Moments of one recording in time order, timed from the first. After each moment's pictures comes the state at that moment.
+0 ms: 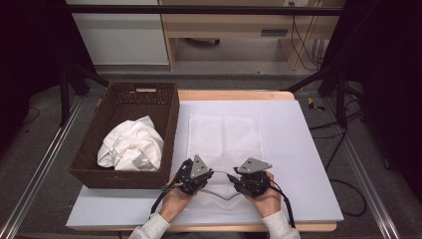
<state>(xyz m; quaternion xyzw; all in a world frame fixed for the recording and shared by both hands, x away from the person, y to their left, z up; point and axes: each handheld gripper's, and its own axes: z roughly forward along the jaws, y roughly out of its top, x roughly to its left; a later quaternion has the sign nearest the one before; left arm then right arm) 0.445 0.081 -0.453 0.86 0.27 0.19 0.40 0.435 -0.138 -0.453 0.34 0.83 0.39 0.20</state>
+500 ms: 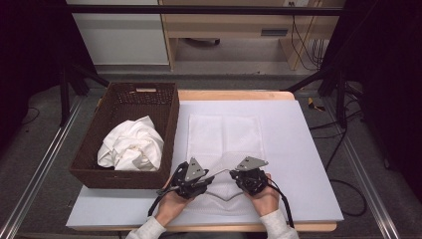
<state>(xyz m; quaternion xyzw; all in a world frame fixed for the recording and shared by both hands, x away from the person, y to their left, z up) 0.428 0.094 -0.446 0.85 0.27 0.17 0.42 0.442 -0.134 -0.457 0.35 0.84 0.37 0.19</state>
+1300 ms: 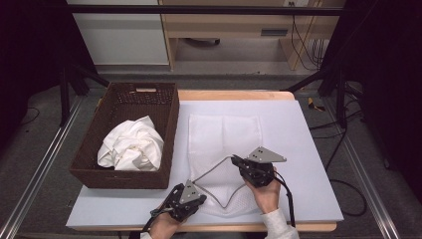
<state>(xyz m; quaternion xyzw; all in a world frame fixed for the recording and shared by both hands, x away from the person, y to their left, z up) 0.391 0.105 -0.483 0.87 0.27 0.13 0.39 0.443 -0.147 -0.421 0.36 0.76 0.50 0.22</state>
